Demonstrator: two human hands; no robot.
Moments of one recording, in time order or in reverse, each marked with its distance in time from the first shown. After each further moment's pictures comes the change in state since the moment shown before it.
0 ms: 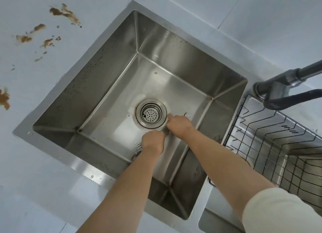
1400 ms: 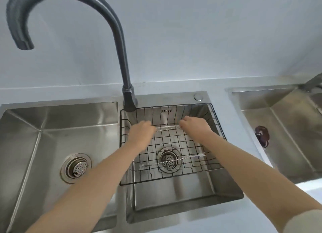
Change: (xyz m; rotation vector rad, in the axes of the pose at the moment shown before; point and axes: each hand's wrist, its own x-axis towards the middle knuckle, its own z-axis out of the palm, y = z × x) left_hand -0.076 0.229 -0.075 0.439 0.433 0.816; right_hand -0.317 0.142 0.085 0.361 0.252 0.736
